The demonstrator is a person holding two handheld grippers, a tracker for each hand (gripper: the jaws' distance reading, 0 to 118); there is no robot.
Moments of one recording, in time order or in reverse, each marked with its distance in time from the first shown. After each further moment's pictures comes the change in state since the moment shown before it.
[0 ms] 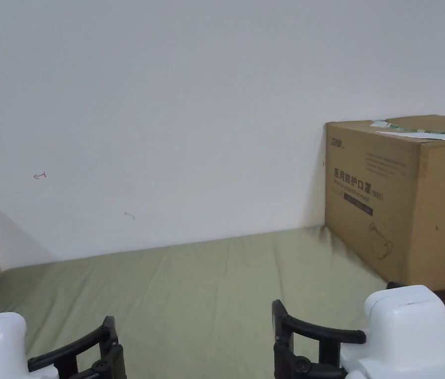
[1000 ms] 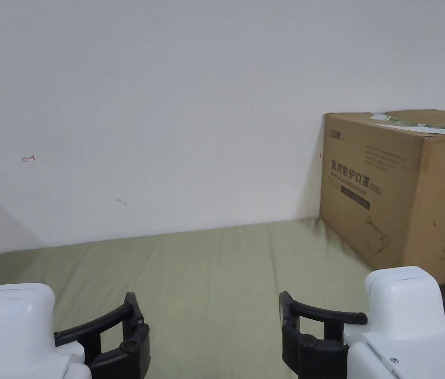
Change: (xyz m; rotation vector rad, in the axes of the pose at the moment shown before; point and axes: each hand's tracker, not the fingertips) left arm 0.018 0.011 -0.010 0.041 -0.025 -0.056; right arm 0.004 -0.004 -0.042 -0.138 -0.012 -0.001
